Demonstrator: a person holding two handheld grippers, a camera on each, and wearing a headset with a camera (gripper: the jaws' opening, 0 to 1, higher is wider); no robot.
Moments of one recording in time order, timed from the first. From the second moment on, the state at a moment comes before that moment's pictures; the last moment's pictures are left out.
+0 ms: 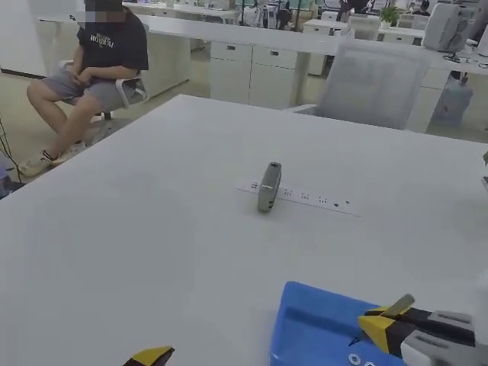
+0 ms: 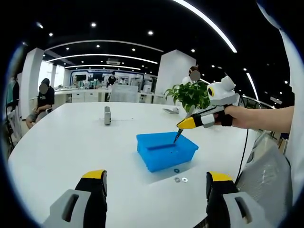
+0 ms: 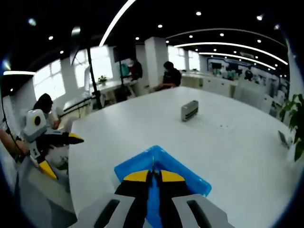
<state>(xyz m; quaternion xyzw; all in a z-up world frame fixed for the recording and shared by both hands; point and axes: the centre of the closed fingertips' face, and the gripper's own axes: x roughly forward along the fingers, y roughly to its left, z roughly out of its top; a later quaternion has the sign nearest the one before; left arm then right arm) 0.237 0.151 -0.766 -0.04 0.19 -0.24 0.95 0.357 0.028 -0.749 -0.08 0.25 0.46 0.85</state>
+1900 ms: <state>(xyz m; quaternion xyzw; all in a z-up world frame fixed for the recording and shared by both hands) 0.234 0.144 -0.769 -0.04 0.20 -0.26 0.94 0.257 0.069 -0.830 -0.20 0.27 0.55 0.77</state>
